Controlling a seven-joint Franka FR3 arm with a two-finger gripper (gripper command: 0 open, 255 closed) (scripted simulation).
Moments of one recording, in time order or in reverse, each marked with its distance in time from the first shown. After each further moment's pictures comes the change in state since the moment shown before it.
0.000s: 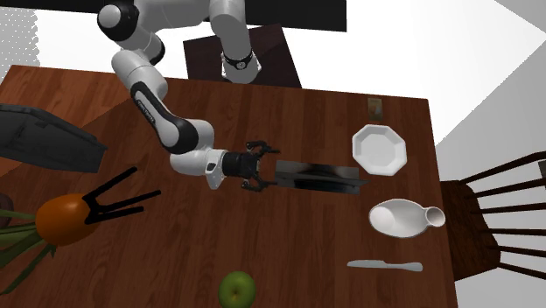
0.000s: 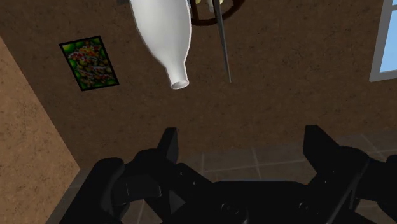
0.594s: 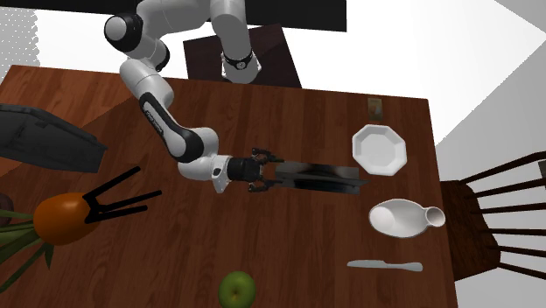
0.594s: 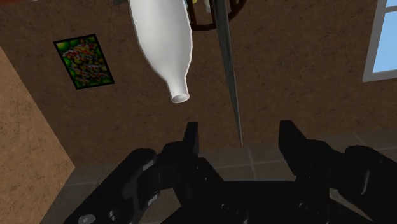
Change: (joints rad) arm 0.041 -0.052 -0.070 0.071 -0.032 -0.046 -0.065
